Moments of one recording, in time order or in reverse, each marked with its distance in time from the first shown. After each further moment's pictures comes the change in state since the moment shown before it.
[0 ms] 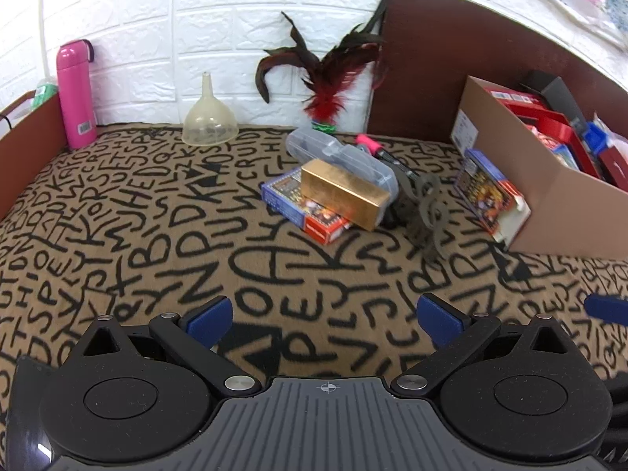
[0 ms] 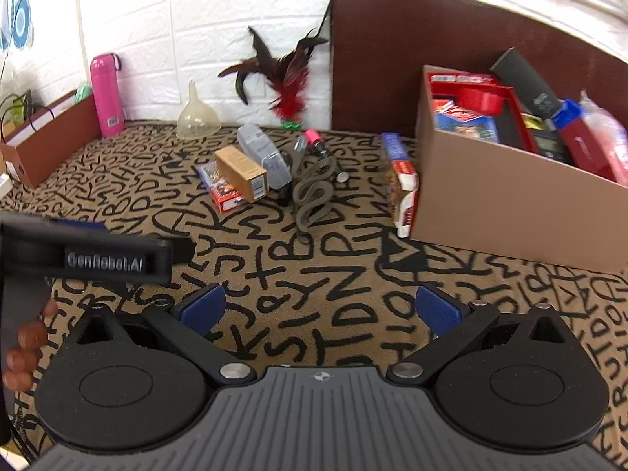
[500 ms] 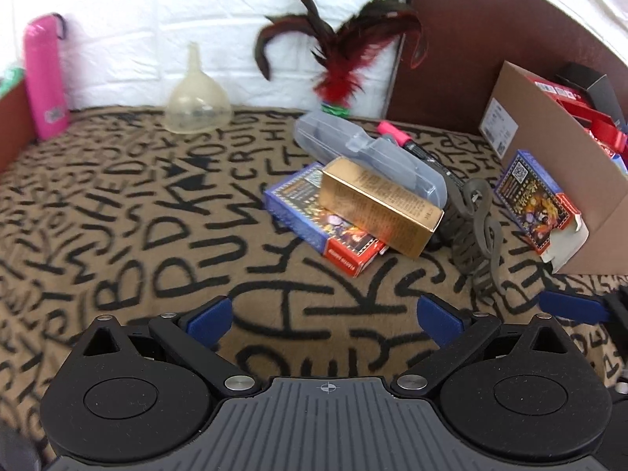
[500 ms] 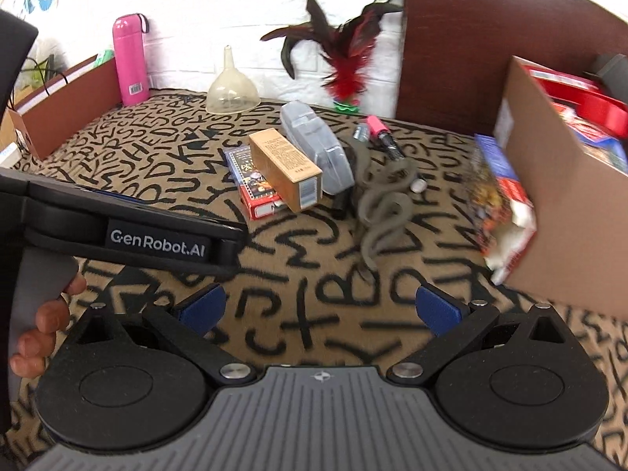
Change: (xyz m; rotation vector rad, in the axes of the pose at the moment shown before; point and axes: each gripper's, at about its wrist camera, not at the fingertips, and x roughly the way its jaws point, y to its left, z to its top) left arm 0.076 0.025 0.029 -0.004 0.077 -0.048; right arm 0.090 0.029 0.030 -0.106 0.051 0.098
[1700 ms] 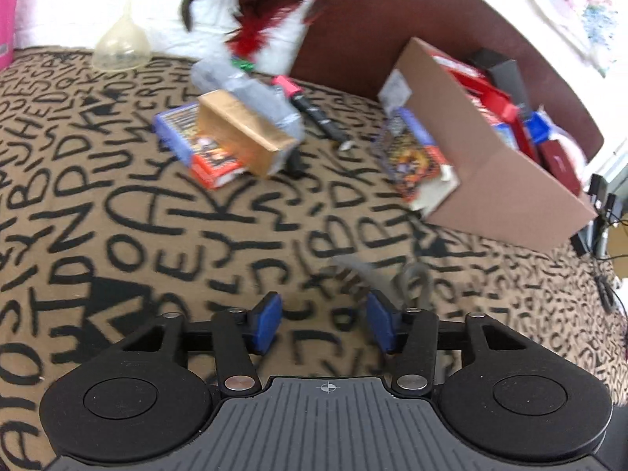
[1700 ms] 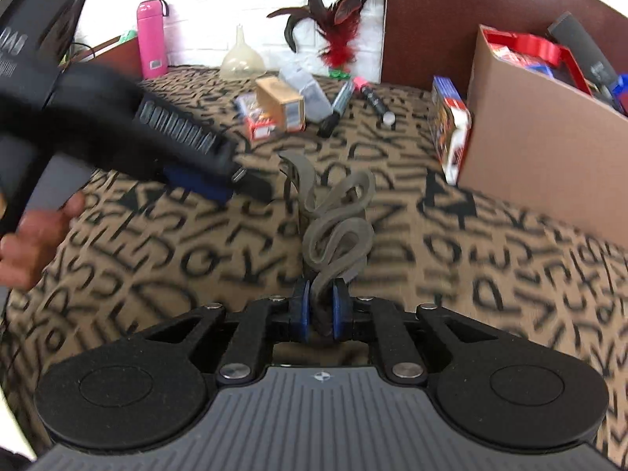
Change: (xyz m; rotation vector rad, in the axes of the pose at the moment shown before) left arm -0.045 -0.054 -0.039 -0.065 0.069 -0.269; right arm -0.070 -0.030 -0.084 0.005 0.021 0.030
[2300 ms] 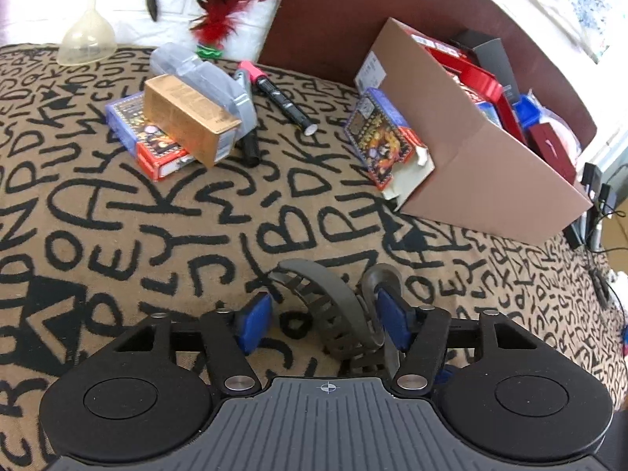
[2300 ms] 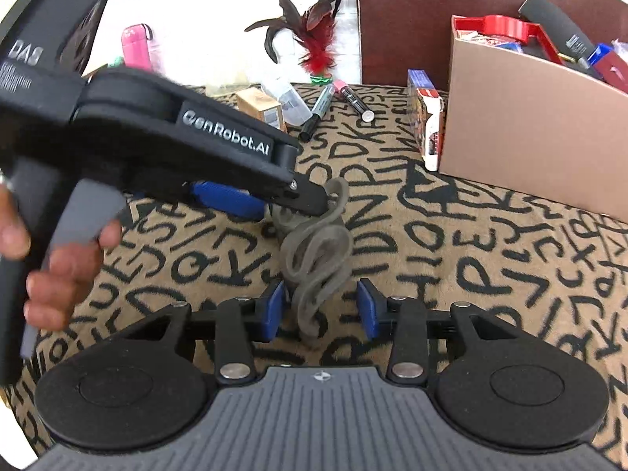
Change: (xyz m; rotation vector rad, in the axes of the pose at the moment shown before) left arm 0.030 -0.018 -0.003 -0.011 0.018 -0.052; right arm 0.008 -0.022 -0.002 0.090 -0.050 0.031
